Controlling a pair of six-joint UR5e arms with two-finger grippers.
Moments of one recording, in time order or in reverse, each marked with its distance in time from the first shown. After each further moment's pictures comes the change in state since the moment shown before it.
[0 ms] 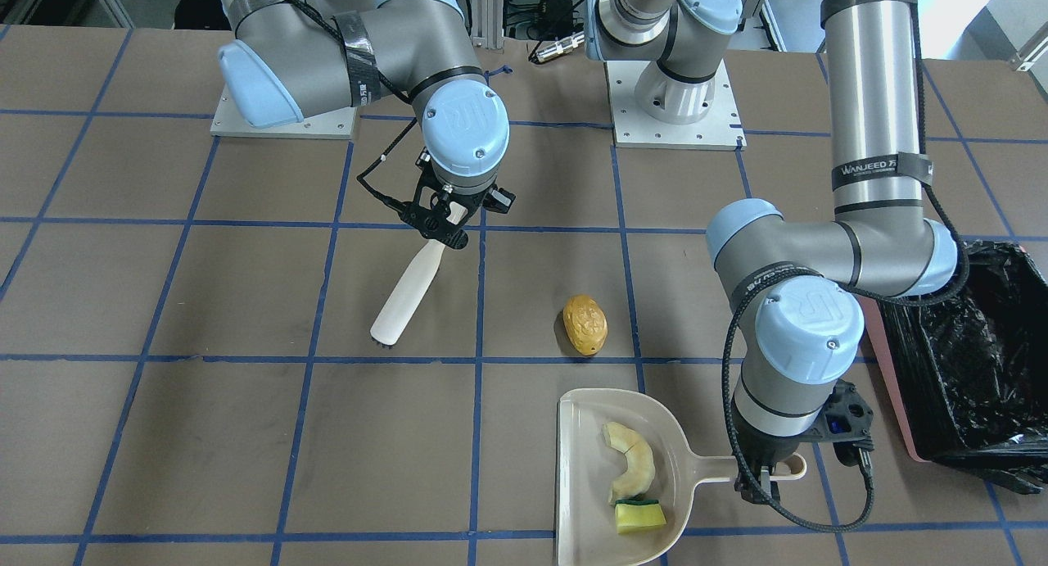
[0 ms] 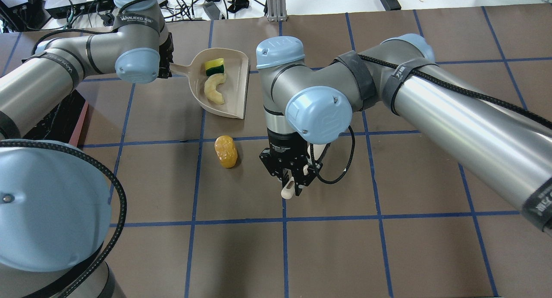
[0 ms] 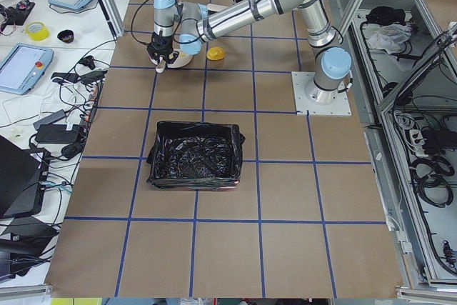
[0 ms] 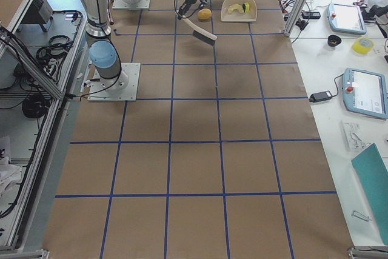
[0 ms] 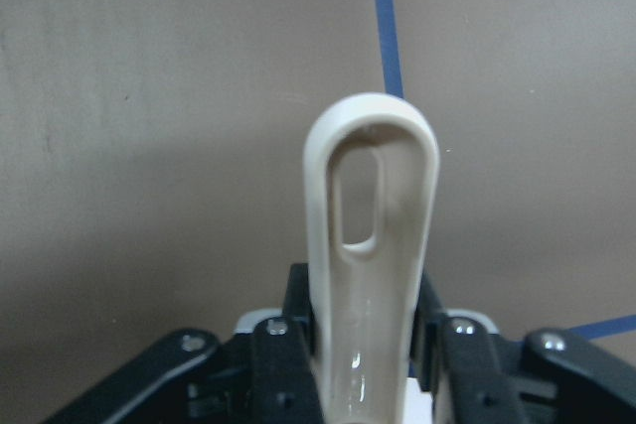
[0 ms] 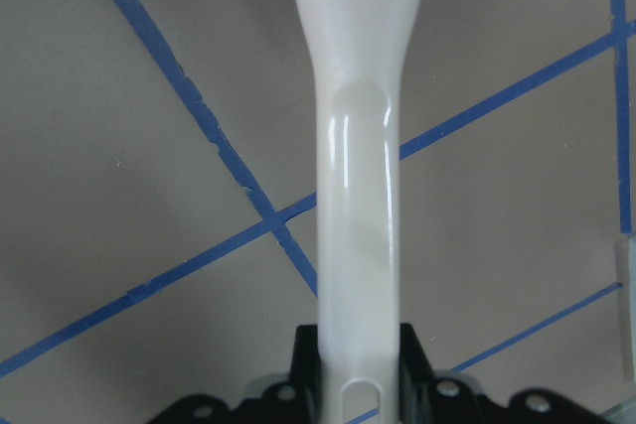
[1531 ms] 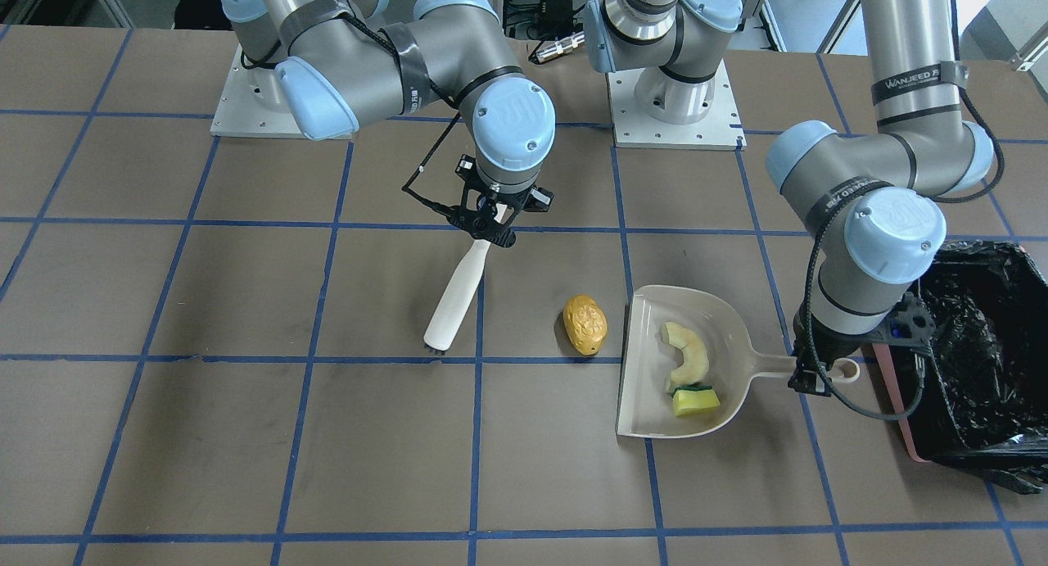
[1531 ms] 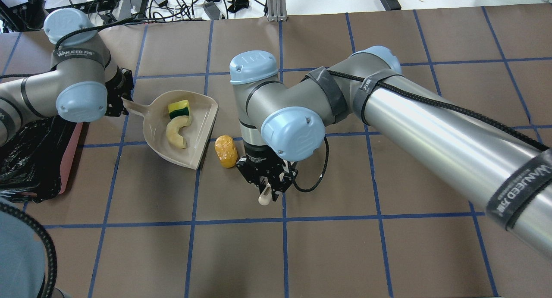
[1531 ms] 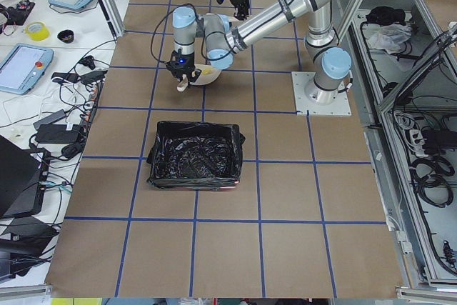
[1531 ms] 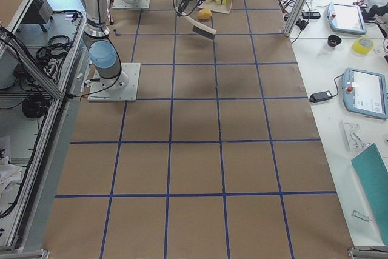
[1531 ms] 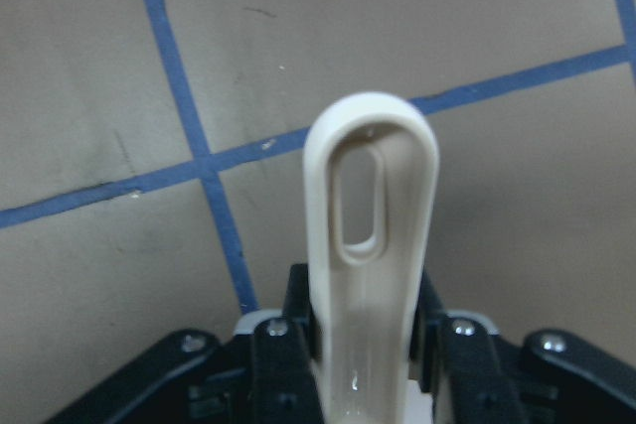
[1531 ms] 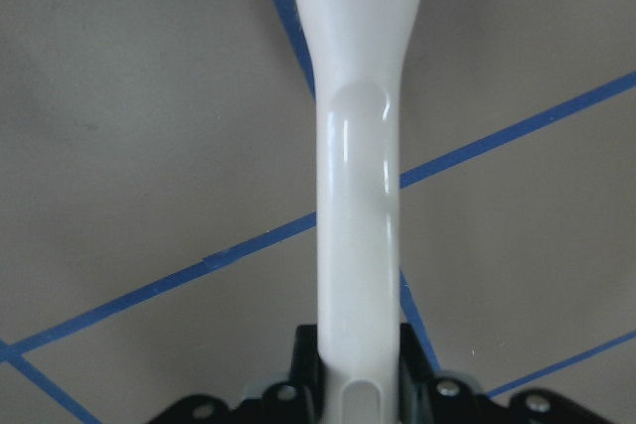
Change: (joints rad) left arm 0.185 0.252 -0.357 -0.005 -0.004 0.322; right arm 0.098 0.051 -0.010 -0.107 0.043 0.006
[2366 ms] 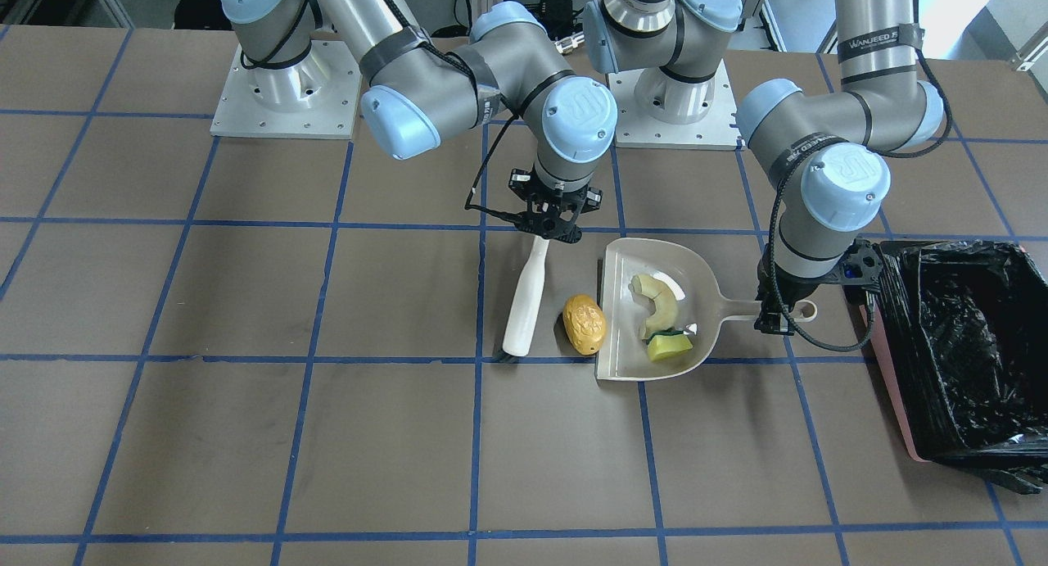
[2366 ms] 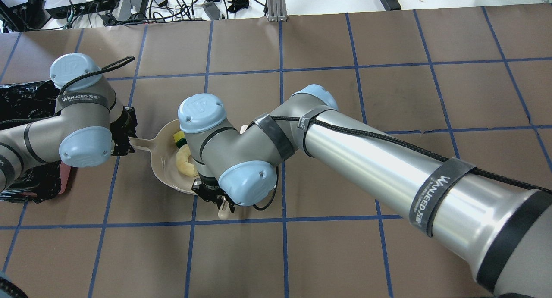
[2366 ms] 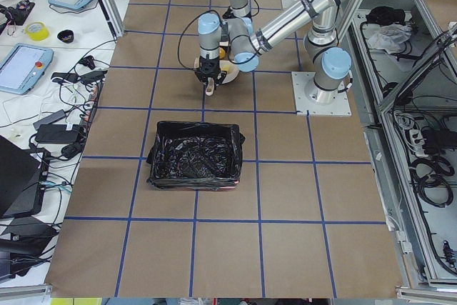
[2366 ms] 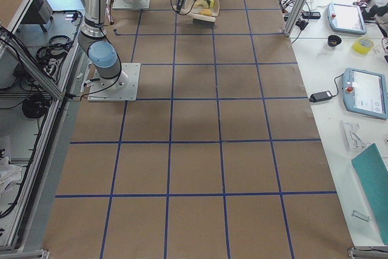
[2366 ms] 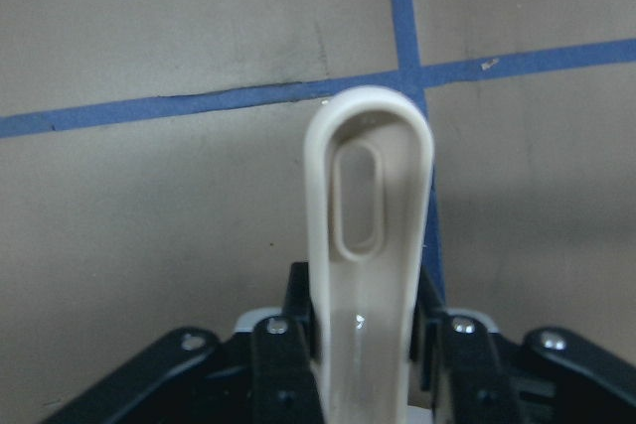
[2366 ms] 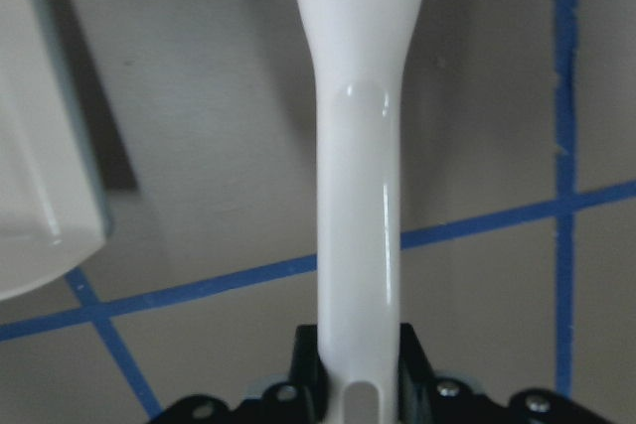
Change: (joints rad) left arm 0.003 0.089 -0.204 0.058 -0.004 -0.162; right arm 0.162 0.118 -0.010 -0.327 0.018 -0.075
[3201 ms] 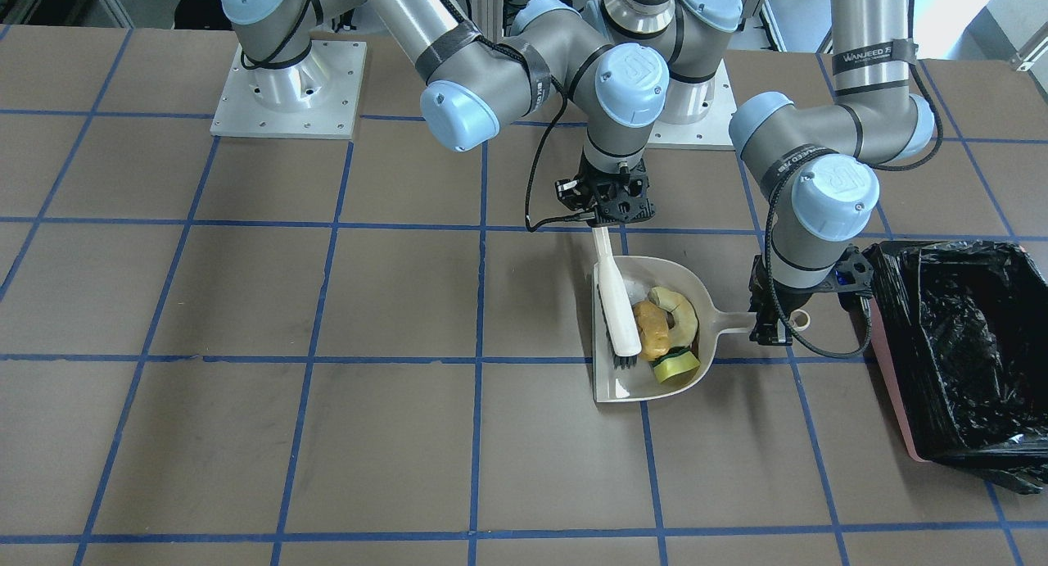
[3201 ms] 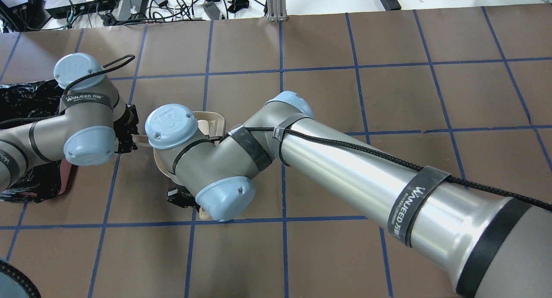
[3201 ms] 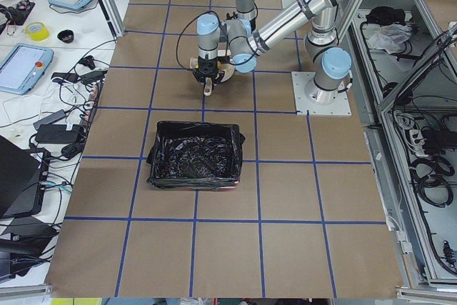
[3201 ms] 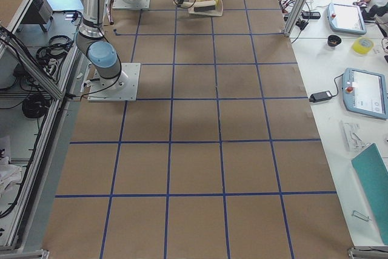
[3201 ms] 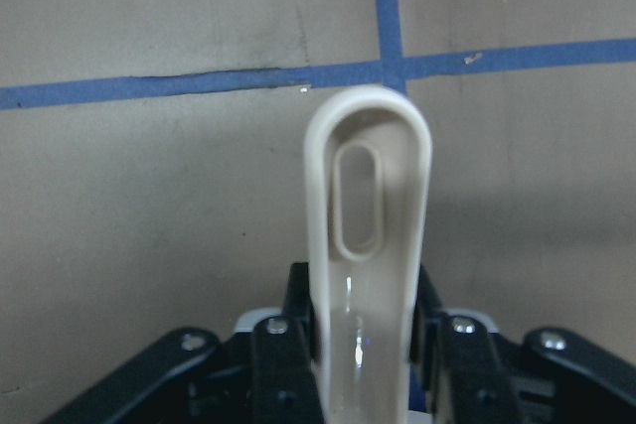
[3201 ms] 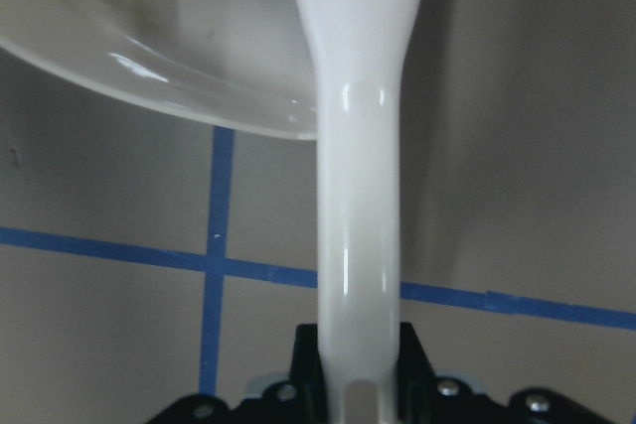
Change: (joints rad) left arm -0.010 -0.013 0.011 0.009 -0.011 -0.026; right arm 0.045 0.011 -0.047 0.006 -0.053 -0.194
